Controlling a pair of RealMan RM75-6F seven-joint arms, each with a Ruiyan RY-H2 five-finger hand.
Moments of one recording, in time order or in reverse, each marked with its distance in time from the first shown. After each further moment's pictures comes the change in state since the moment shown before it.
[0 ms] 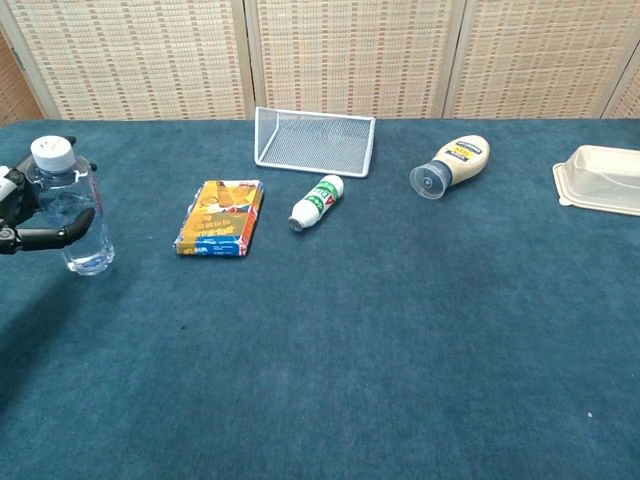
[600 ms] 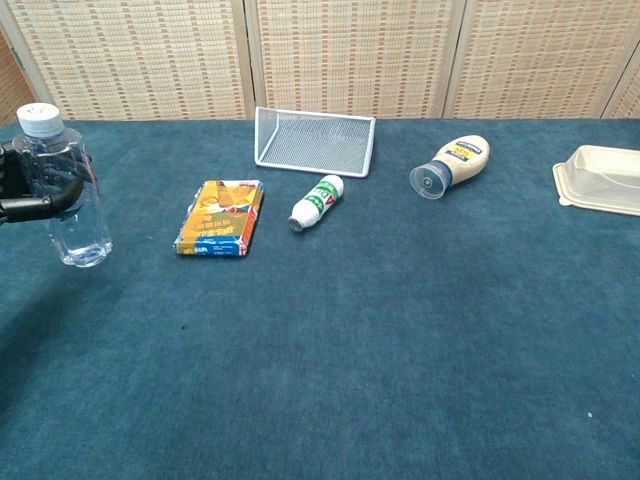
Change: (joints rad) left arm 0.002 0.041 -0.045 -0.138 -0.069 0.020 0.059; right arm -0.004 0.001 -0.002 0.001 -0.007 0.006 0.004
